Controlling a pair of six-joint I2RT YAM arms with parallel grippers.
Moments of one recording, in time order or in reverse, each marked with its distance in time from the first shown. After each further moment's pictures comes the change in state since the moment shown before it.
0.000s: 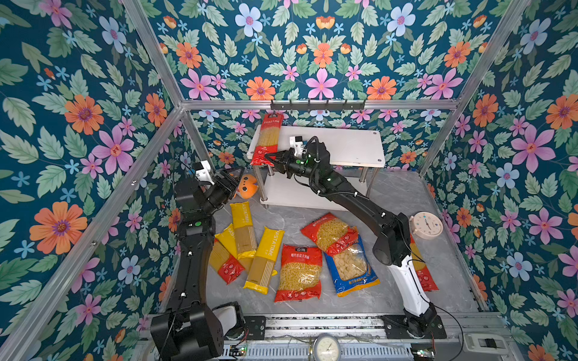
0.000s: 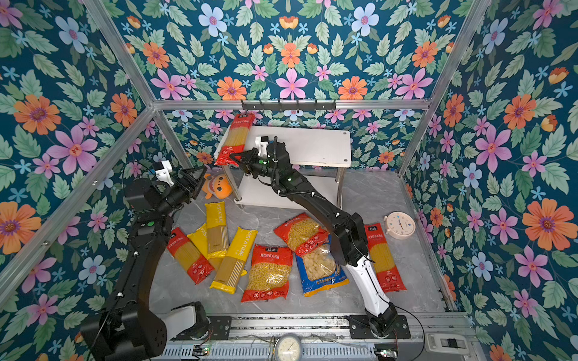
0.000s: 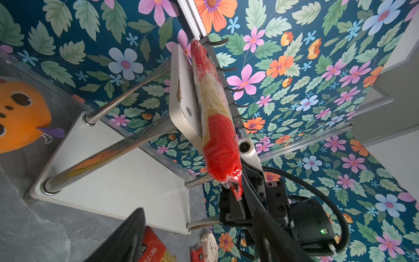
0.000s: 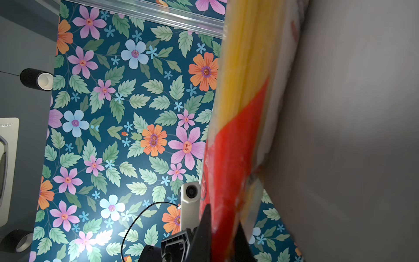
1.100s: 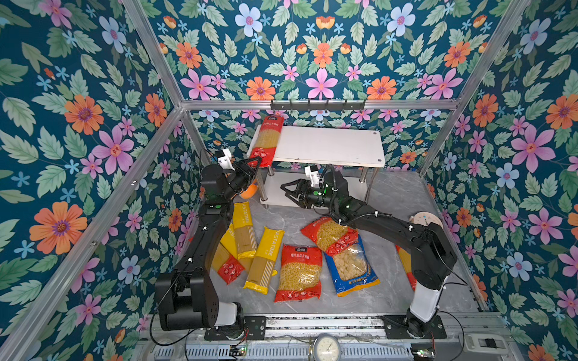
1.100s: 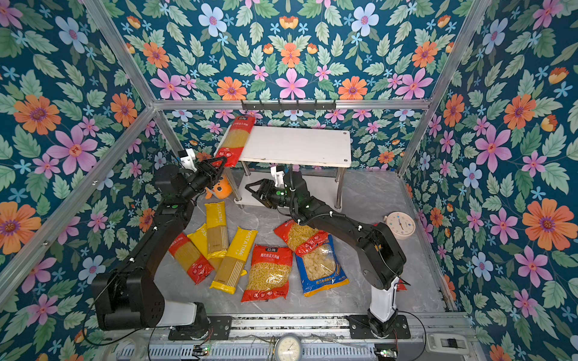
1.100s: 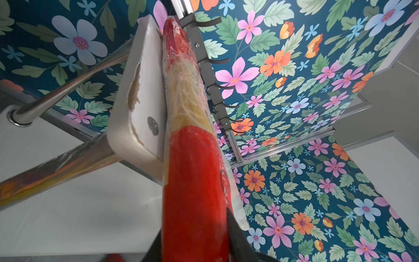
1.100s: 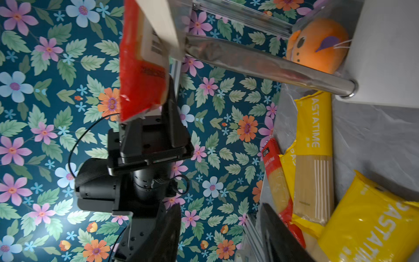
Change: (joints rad) left arm -0.193 0.223 0.119 0.177 -0.146 -0.125; right arm 0.008 -0.461 -0.882 0.217 -0.002 -0.103
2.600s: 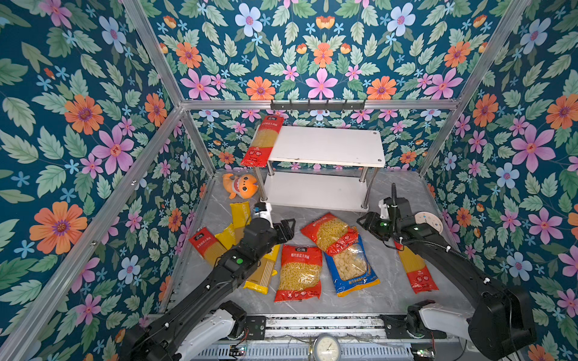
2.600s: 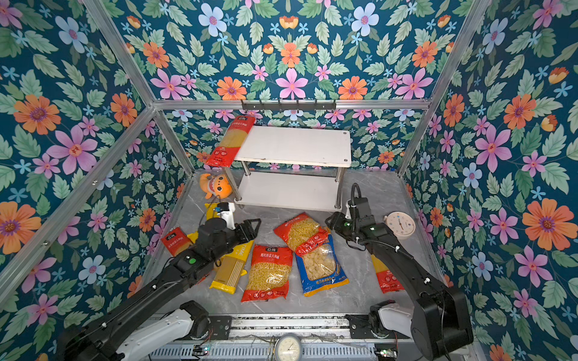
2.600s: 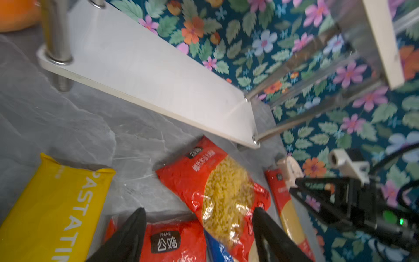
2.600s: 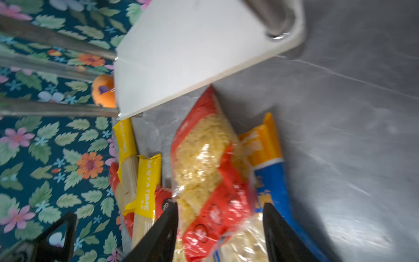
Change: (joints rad) left arm -0.724 -0.436 -0.480 -0.441 -0.698 0.475; right arm -0.493 -0.638 -0.586 -0.772 0.192 -0.477
